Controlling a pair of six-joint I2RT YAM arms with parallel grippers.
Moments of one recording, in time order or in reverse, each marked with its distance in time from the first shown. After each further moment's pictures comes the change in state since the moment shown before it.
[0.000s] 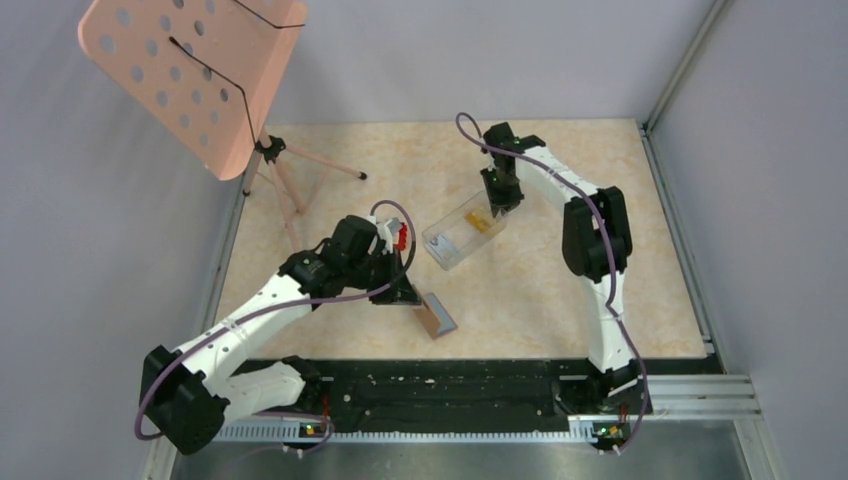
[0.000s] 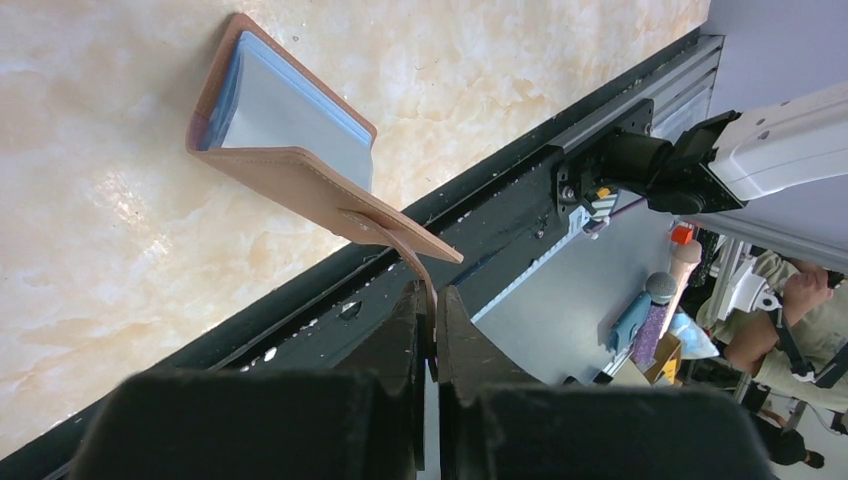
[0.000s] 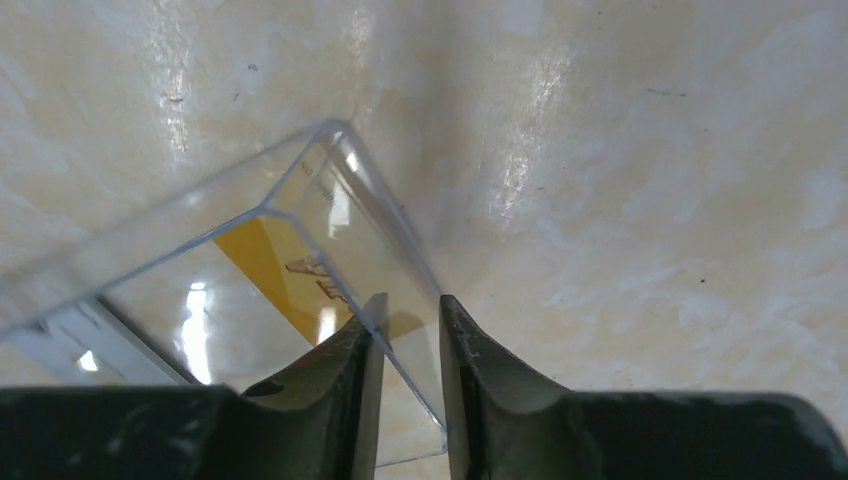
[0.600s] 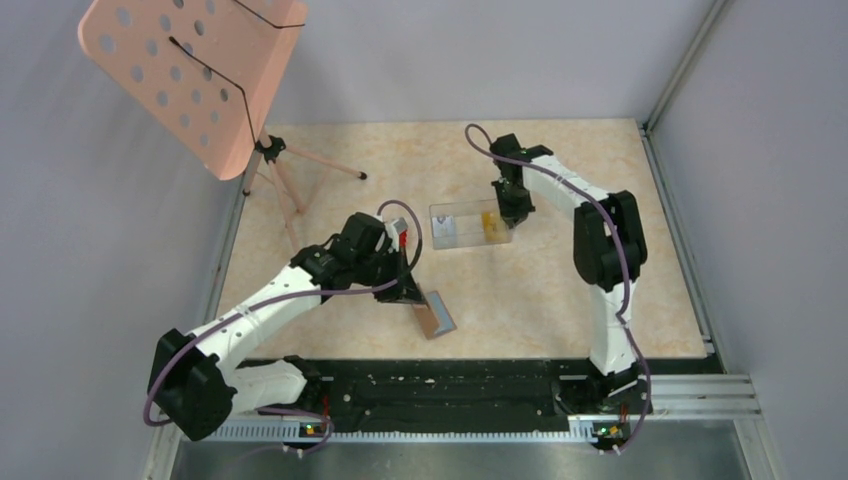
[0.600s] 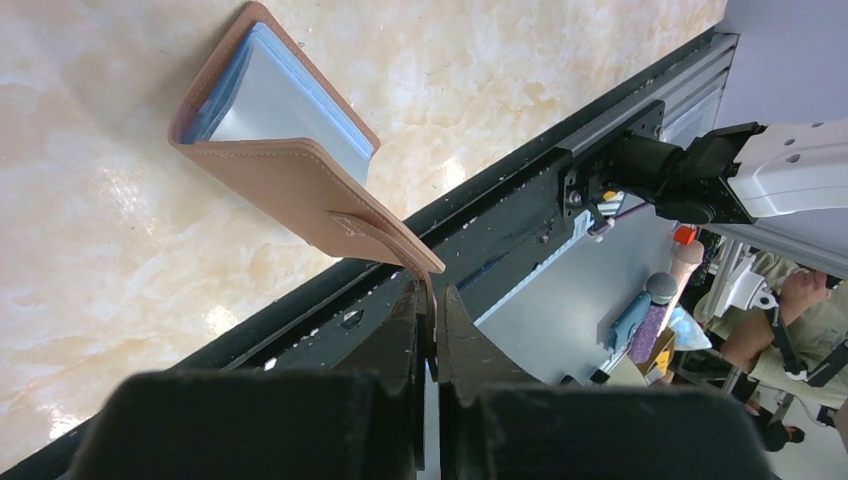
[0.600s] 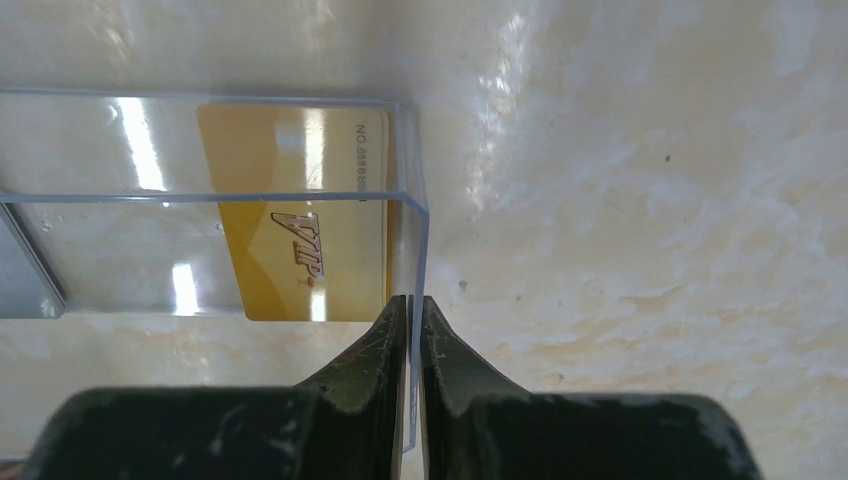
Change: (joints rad) left arm 0.000 0.082 0.005 0.033 0.013 -0.006; right arm -0.002 -0.098 -0.156 -0.008 0.090 0.049
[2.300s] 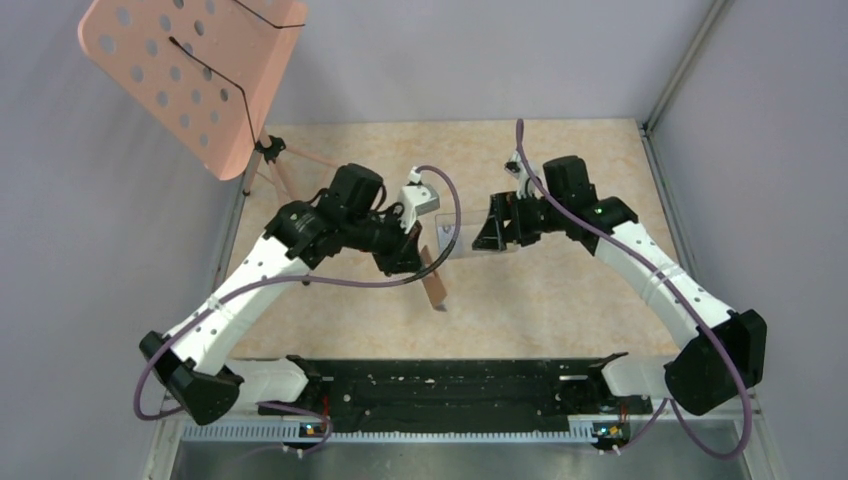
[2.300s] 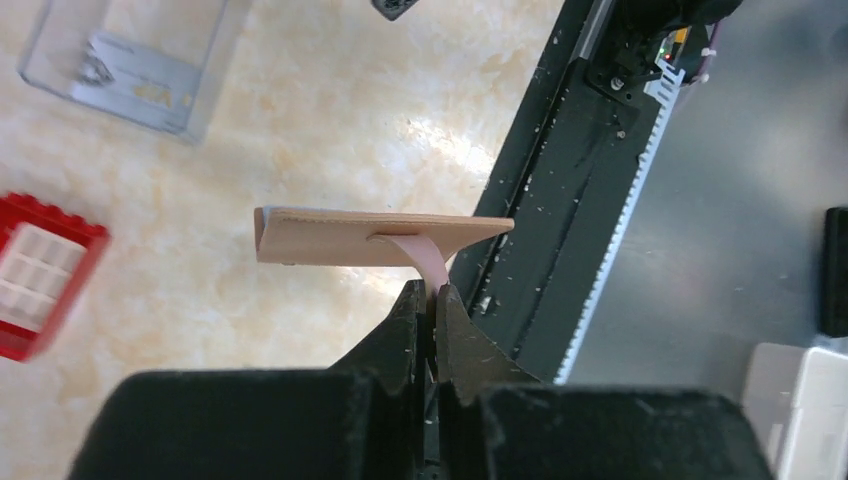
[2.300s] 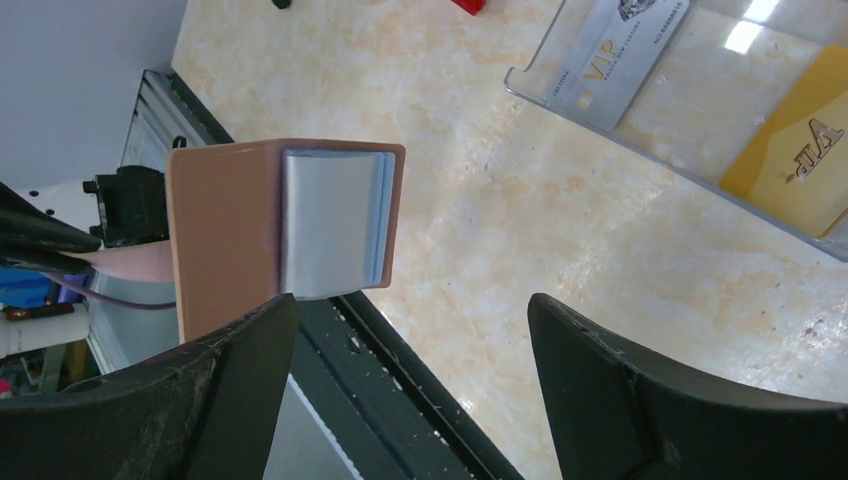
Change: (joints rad) left arm -0.044 0.122 0.563 -0.395 0.075 0.795; right arm 0.040 -0.844 -0.611 0.309 -0.696 0.058
